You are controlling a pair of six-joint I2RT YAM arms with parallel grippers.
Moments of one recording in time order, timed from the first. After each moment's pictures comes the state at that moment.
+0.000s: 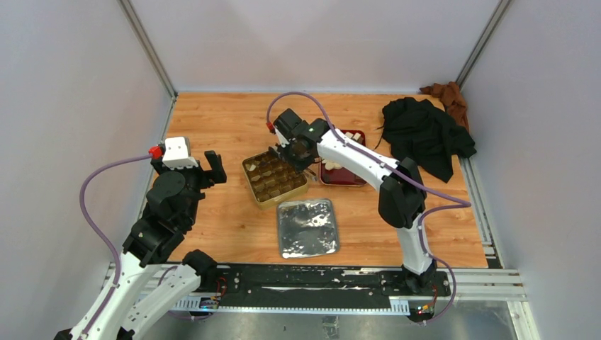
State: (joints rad) left arm -0.54 0.53 0.85 -0.45 -0.63 -0.16; right arm 0.84 2.04 1.89 -0.95 0.05 0.05
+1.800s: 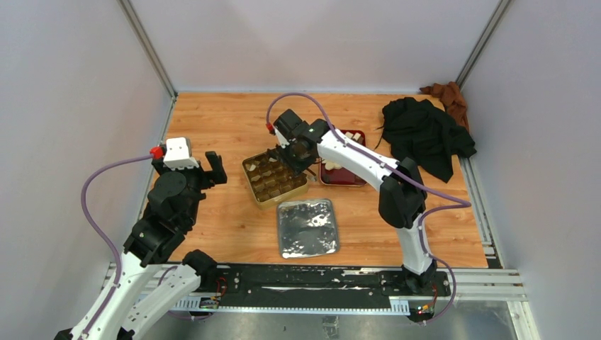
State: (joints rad) left arm -0.54 0.53 0.84 -0.45 -0.63 -0.16; right arm 0.84 2.06 1.90 -0.94 0.03 0.04
